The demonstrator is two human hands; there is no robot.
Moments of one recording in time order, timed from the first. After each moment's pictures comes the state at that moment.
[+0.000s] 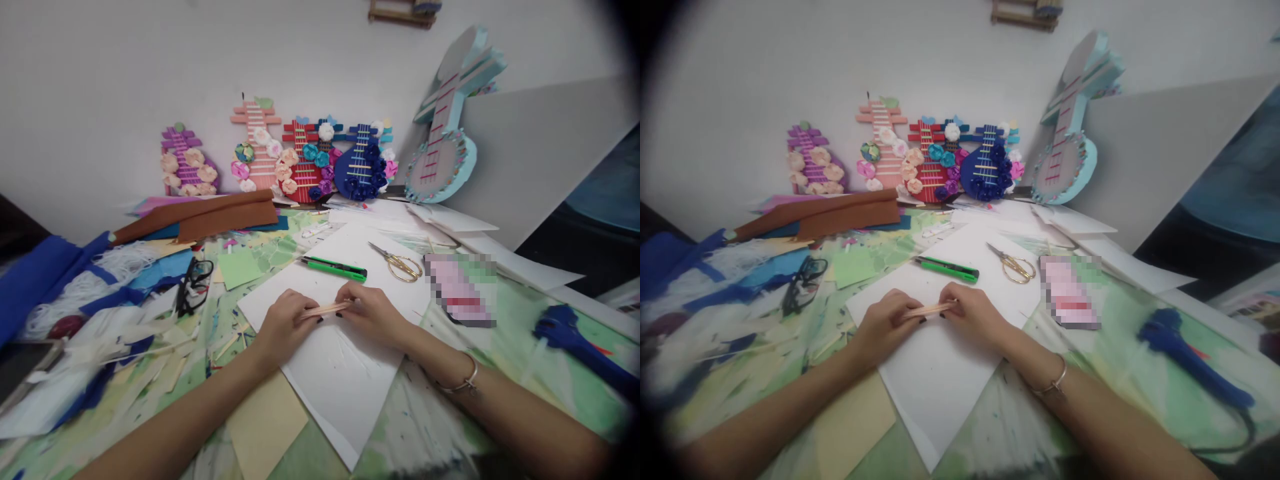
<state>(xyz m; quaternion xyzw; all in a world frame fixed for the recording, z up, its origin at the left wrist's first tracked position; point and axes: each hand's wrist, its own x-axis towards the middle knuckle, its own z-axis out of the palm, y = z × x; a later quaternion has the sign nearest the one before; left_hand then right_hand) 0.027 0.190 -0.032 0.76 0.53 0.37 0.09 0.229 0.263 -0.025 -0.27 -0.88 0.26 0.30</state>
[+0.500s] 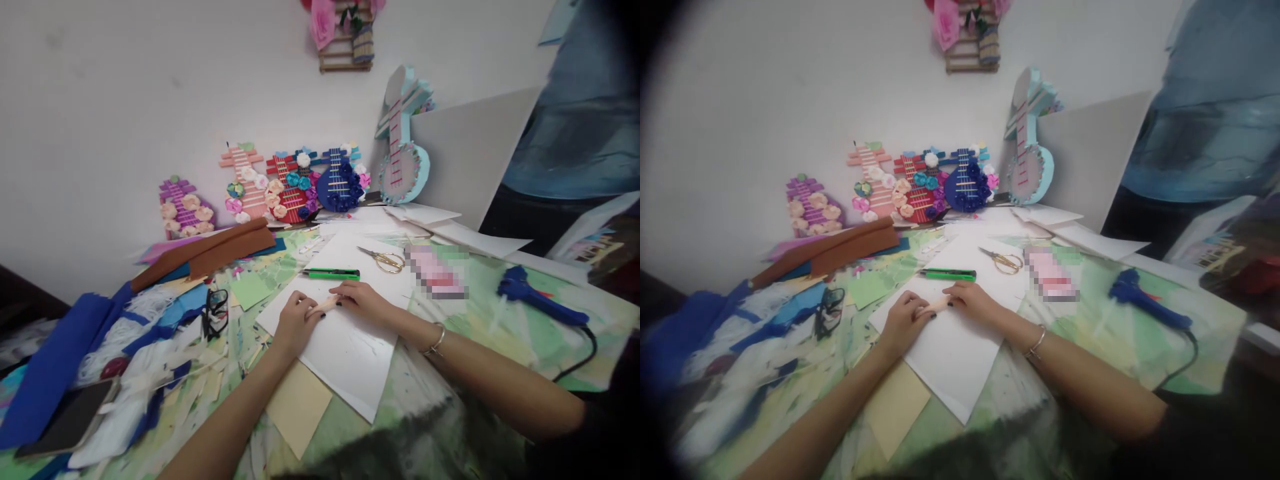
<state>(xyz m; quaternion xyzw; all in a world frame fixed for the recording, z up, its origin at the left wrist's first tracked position) 0.018 0.200 -0.038 0.75 0.55 0.36 0.03 0.219 0.269 -0.039 -0.26 -0.89 0.15 0.33</state>
